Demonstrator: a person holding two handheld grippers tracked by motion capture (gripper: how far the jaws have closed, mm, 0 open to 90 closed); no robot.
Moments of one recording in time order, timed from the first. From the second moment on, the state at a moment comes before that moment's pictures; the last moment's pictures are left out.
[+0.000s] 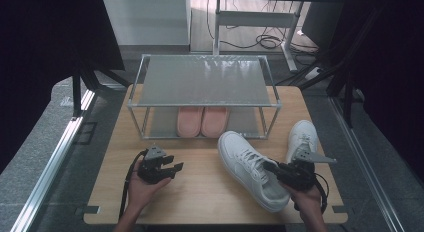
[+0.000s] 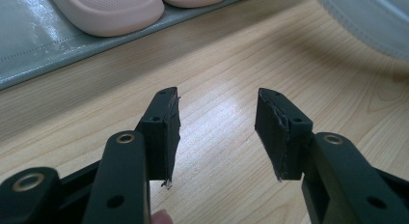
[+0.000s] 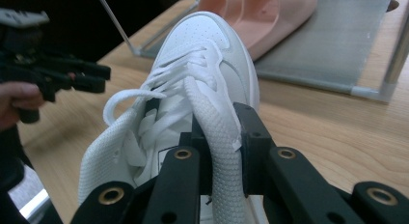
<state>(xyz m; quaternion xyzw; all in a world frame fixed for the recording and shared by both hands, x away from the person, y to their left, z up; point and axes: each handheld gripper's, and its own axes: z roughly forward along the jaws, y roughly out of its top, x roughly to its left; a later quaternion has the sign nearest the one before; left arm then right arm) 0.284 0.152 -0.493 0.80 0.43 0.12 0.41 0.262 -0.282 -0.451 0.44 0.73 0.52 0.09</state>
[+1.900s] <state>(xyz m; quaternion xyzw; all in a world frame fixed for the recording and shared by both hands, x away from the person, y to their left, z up) 0.286 0.149 -0.492 0.80 0.42 0.11 0.42 0.318 -0.264 -0.338 0.41 0.62 0.67 0.09</state>
